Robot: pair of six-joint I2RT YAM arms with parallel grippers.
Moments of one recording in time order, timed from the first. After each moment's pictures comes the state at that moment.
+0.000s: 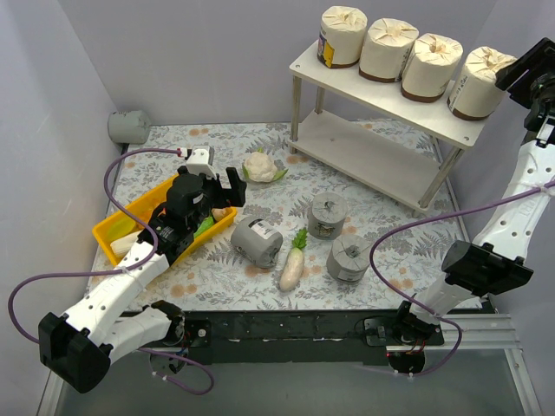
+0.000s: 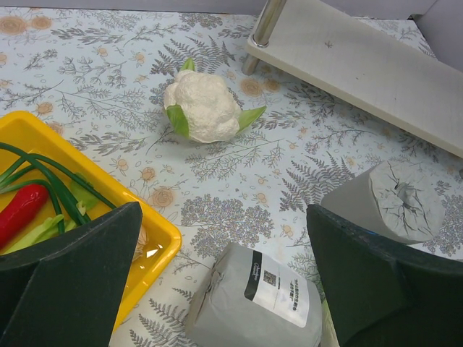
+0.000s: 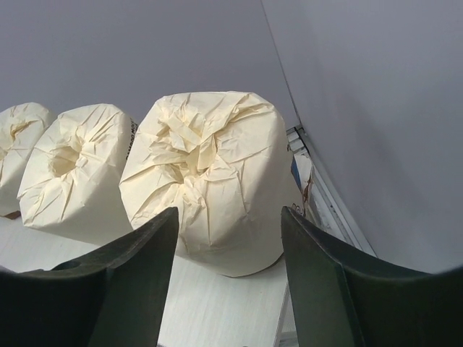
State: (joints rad) left arm -0.53 0.99 0.84 -0.10 -0.20 -0.31; right arm -0.47 1.64 2.24 -0.79 -0.29 0.34
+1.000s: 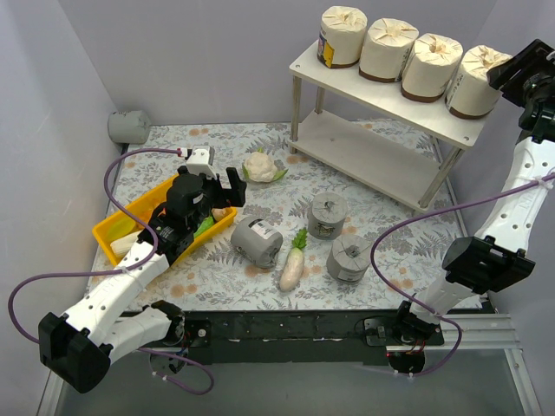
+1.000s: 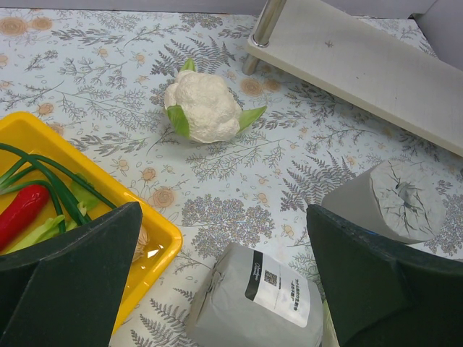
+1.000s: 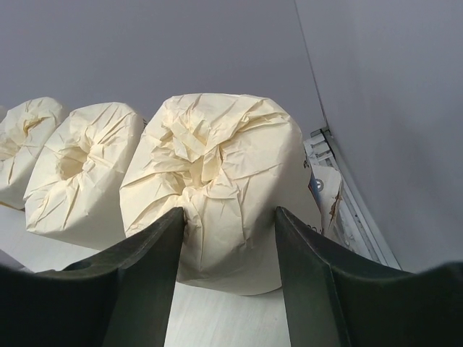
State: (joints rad) left arm -0.53 0.99 0.84 -0.10 -0.20 -0.30; right arm -0.46 1.66 2.17 -0.69 -0.36 0.37
